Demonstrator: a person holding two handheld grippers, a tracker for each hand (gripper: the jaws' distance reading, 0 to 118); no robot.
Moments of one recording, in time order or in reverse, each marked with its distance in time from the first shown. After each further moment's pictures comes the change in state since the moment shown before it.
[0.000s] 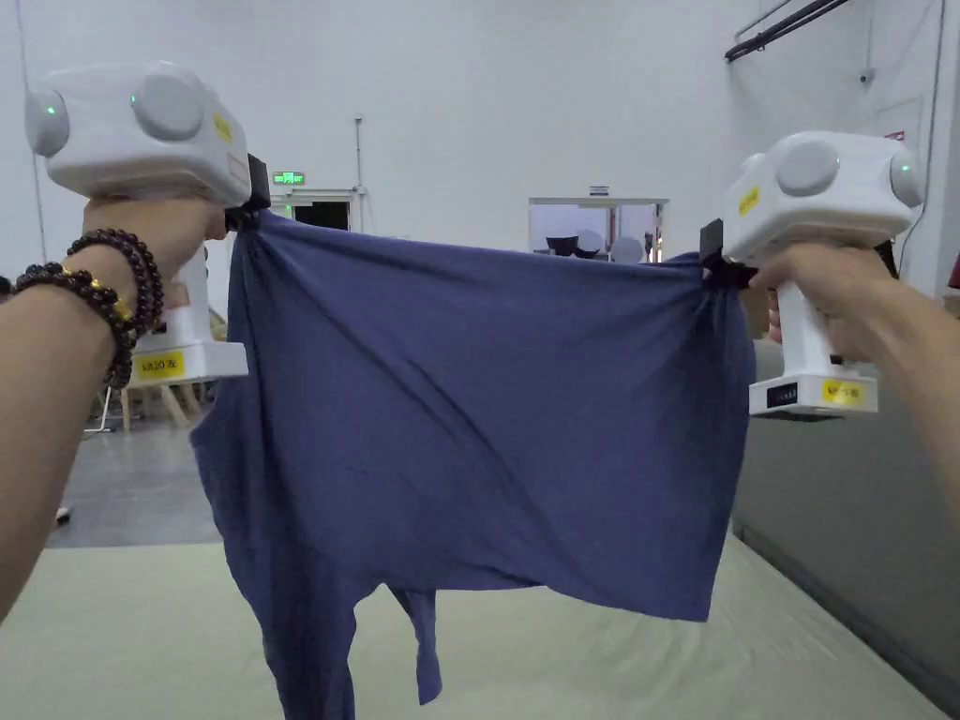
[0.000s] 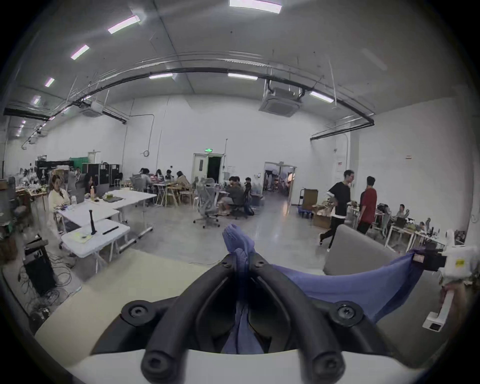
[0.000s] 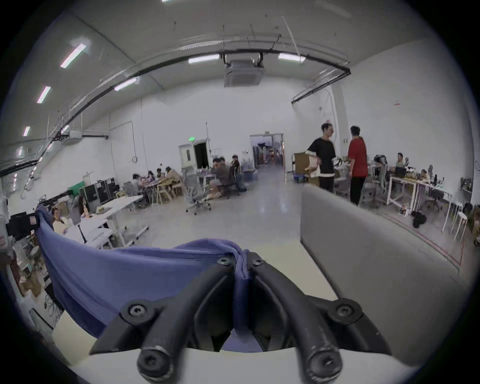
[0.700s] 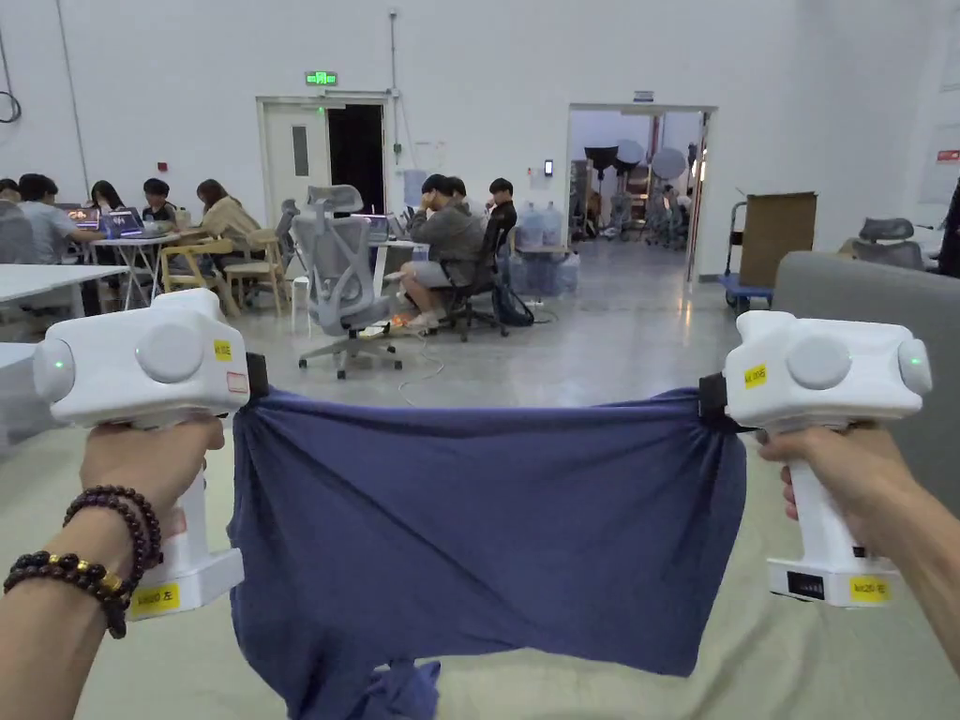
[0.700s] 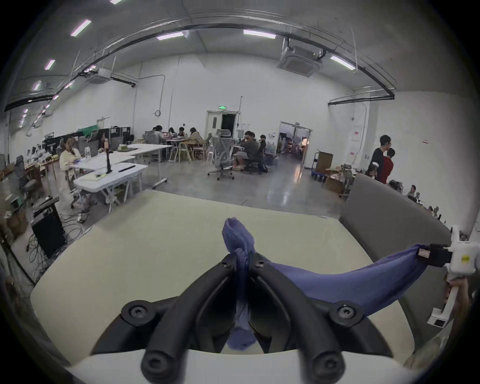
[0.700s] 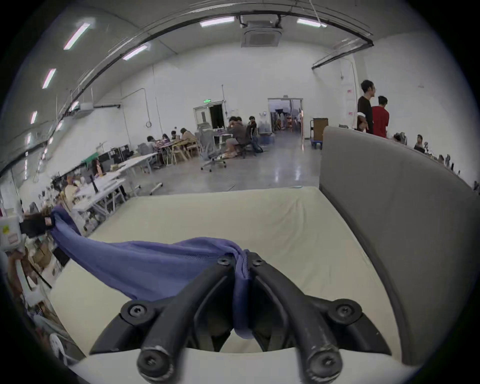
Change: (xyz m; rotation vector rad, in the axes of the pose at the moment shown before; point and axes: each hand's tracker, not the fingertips) left arm -0.071 -0.223 0.081 -0.239 0.085 0.065; right arm -0.031 -0.223 0.032 -0.175 0.066 0.099
